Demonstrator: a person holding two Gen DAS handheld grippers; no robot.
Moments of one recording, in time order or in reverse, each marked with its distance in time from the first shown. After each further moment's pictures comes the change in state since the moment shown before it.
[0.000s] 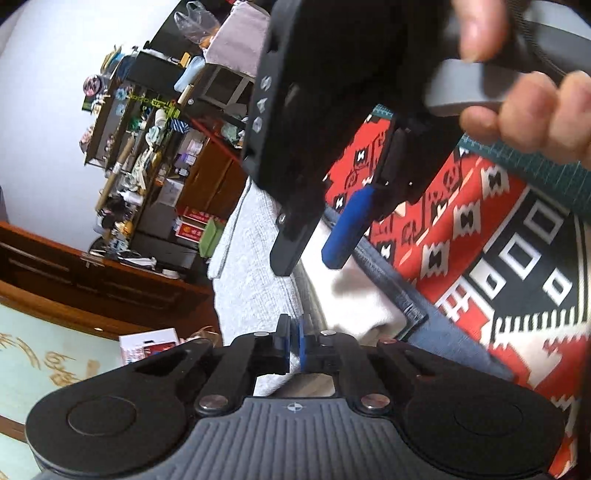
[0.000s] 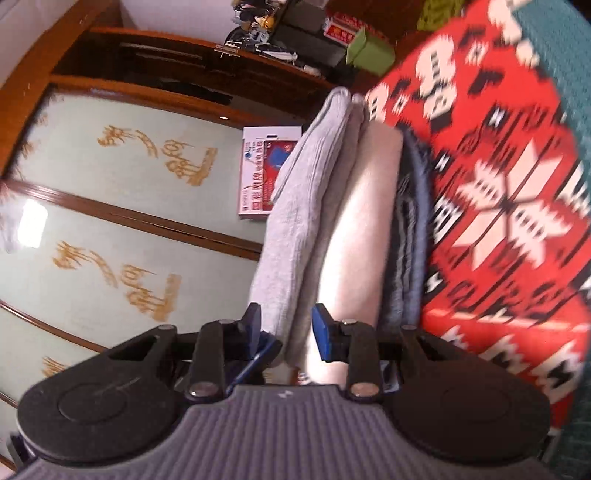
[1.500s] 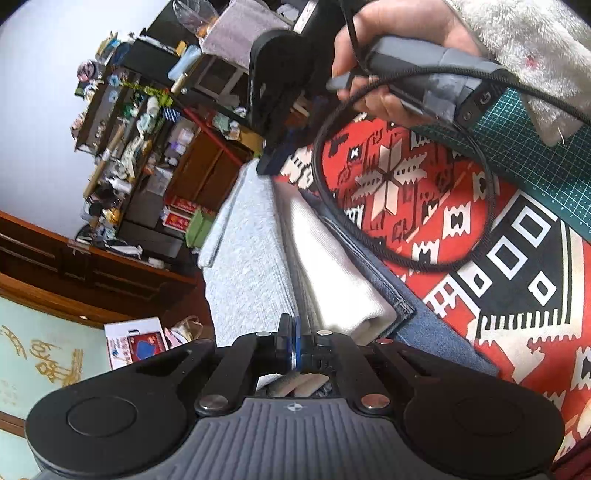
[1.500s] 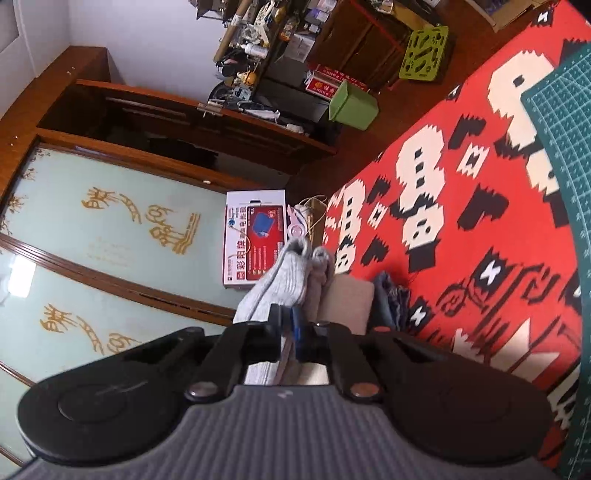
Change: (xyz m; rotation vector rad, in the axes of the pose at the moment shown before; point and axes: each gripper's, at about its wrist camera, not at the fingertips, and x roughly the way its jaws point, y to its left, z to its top) left arm -0.008 0.013 -0.003 -0.047 0.022 -0.075; right arm 0.009 -0.039 0.111 -0.002 -0.218 -0.062
